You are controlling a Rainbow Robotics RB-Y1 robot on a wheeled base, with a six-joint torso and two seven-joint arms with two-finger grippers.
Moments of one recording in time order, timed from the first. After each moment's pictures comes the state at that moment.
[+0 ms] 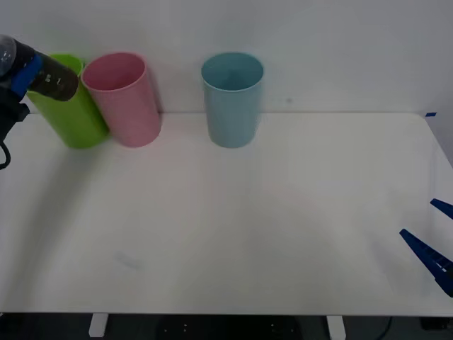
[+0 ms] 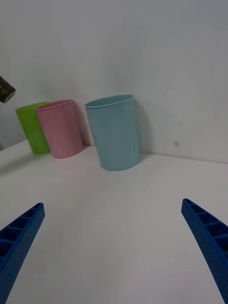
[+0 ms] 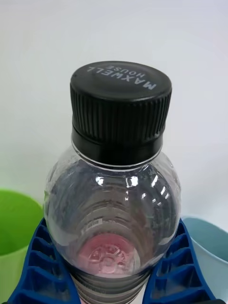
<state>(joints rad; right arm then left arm) 0.35 -0.40 -0.52 -1.66 0.96 -1.22 0.00 -0.15 0.67 0.20 -1.60 -0.83 -0.34 0.32</state>
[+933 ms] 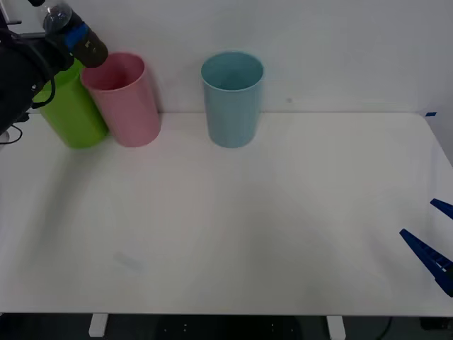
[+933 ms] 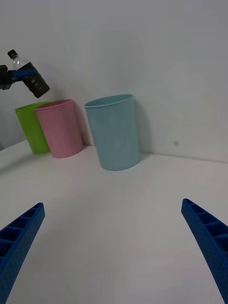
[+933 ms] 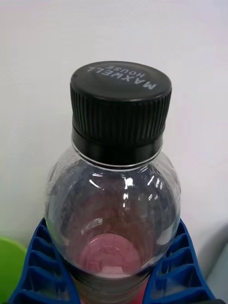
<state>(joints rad) 0.35 -0.40 -0.52 -1.66 0.96 -1.22 0.00 -0.74 0.77 -0.19 -1.00 -0.85 -0.29 0.28</state>
